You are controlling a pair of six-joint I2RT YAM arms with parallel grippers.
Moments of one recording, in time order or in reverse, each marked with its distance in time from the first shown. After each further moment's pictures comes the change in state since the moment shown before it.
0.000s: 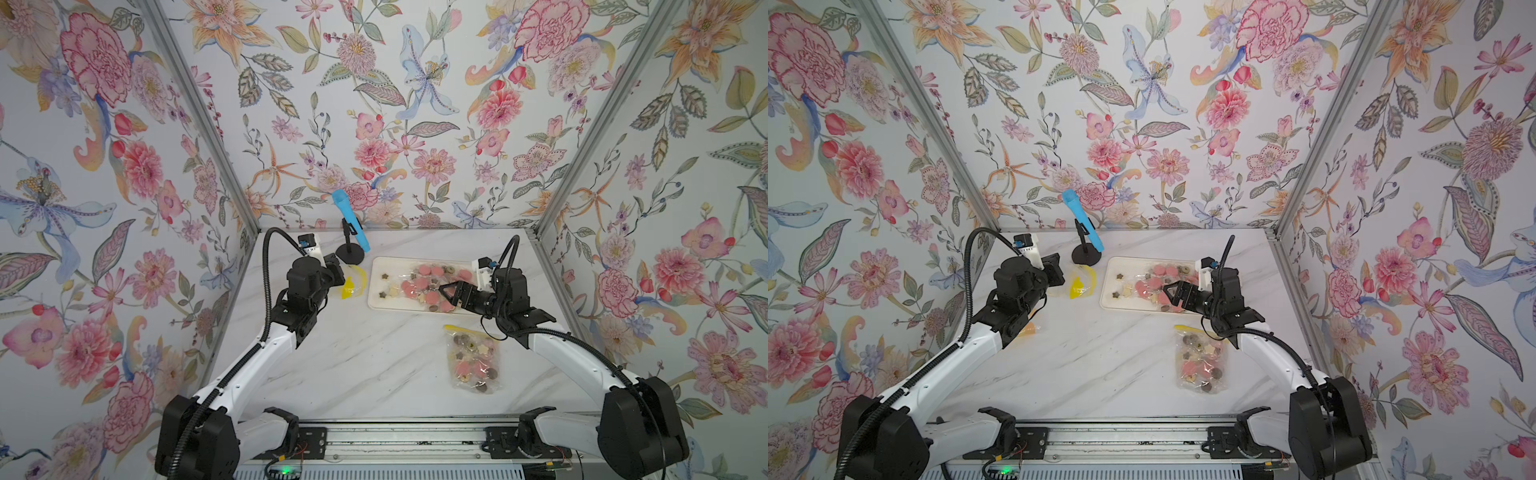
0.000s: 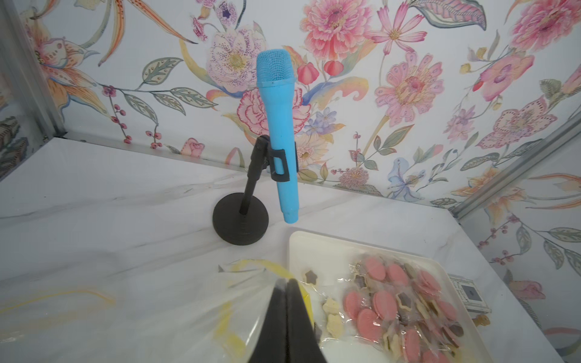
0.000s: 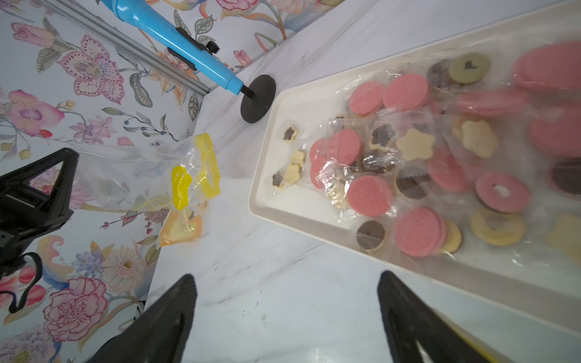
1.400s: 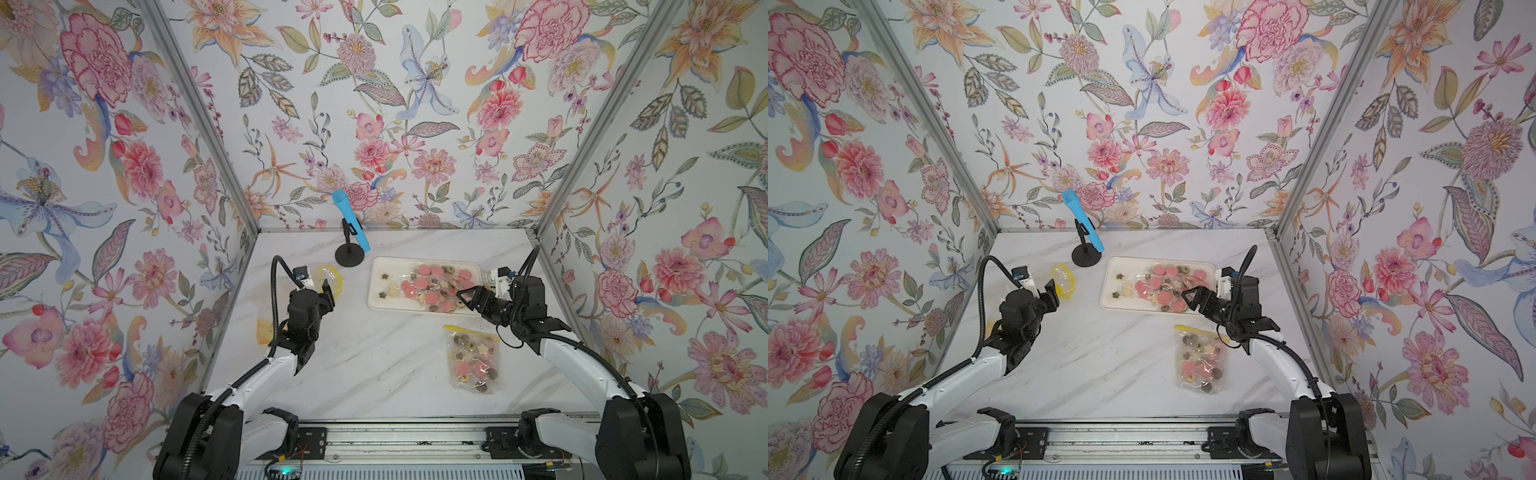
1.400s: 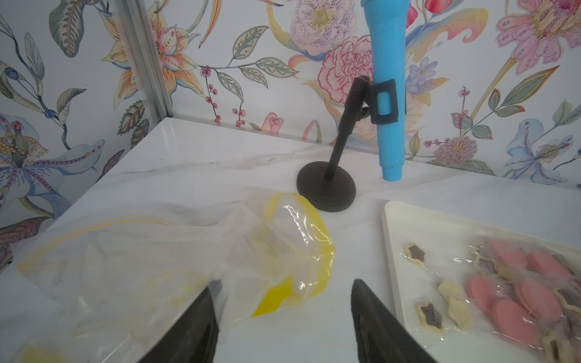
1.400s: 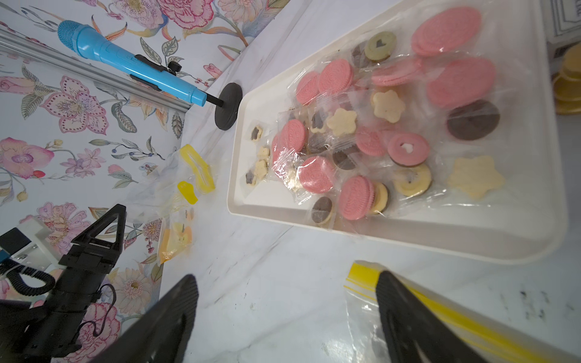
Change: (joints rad) left arm 0.011 -0.042 -0.352 0.250 -0.193 0.105; right arm -0.154 -0.056 -0.074 -0.051 -0.087 0.033
